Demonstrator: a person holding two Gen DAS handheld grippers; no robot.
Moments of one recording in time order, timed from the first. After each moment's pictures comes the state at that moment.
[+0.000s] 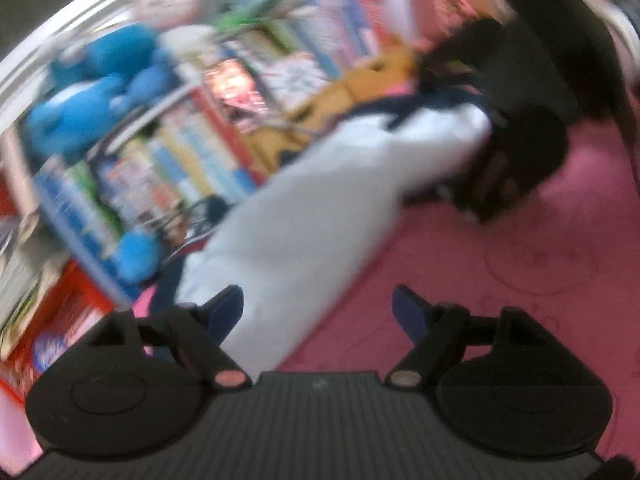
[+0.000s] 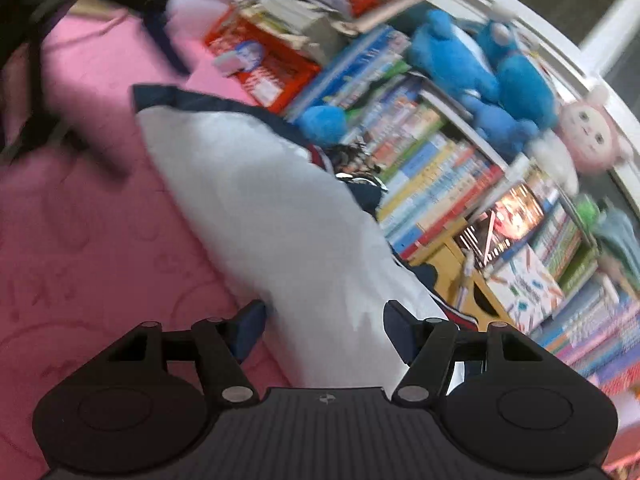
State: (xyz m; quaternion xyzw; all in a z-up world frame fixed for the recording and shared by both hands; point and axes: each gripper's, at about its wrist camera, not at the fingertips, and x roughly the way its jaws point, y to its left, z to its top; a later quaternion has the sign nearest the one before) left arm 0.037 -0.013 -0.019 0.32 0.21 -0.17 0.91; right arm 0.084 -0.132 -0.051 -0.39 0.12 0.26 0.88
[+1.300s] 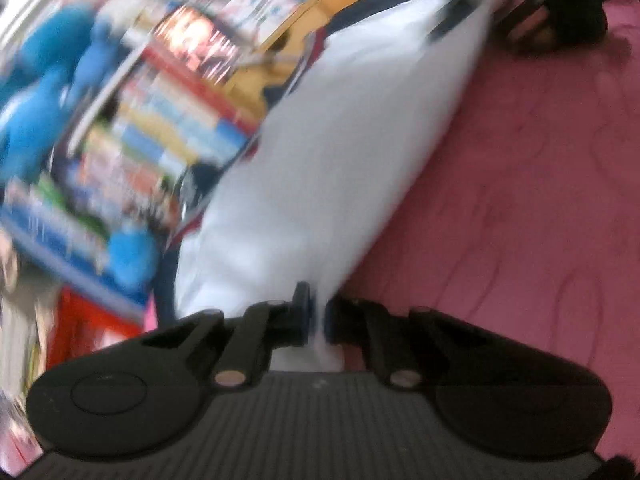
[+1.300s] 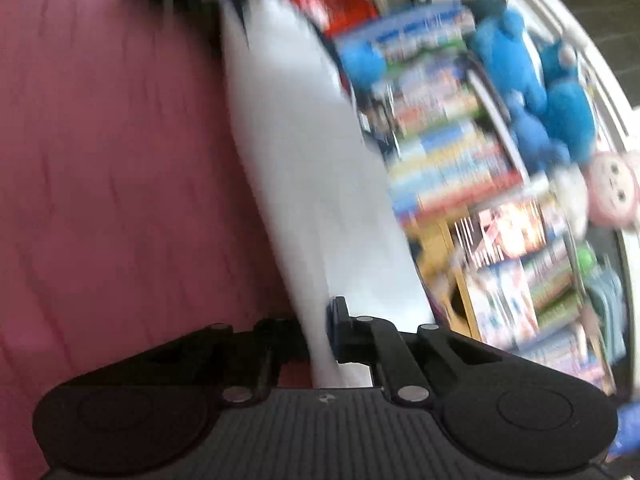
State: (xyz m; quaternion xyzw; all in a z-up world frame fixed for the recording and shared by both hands) left arm 0.101 -0.010 -0.031 0.43 0.29 -0.14 0.85; right arm 0.122 -0.161 -0.102 -0.57 0.11 0.21 0.78
